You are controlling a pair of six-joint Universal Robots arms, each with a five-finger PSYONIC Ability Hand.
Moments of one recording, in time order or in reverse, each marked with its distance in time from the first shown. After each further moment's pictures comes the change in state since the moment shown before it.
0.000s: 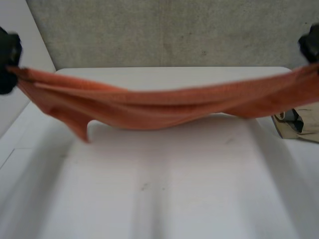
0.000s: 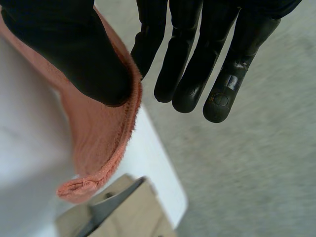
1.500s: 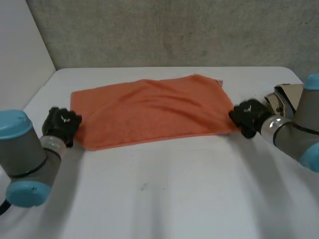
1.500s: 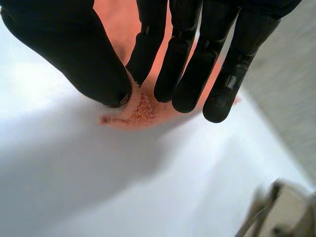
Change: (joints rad) left arm -0.092 -0.752 -0.119 0.530 -0.130 0.206; right arm 0.211 0.662 0.122 -0.499 0.111 0.103; left_hand 0.000 0.003 0.006 0.001 0.000; right_hand 0.008 0.000 0.000 0.000 0.003
